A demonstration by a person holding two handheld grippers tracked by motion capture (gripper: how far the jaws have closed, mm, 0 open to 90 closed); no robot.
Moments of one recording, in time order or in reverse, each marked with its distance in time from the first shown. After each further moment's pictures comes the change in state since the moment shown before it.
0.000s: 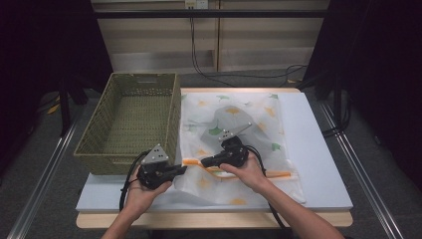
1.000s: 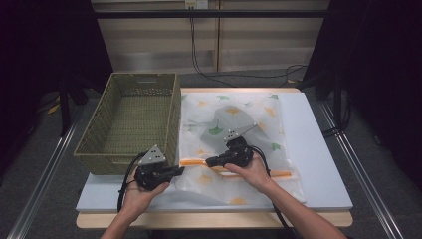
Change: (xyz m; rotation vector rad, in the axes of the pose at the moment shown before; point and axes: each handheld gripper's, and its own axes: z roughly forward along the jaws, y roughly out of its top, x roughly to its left) left arm 0.004 -0.006 -0.003 0.001 0.005 -0.019; right arm -0.007 -0.008 -0.008 -0.005 -0.011 0.008
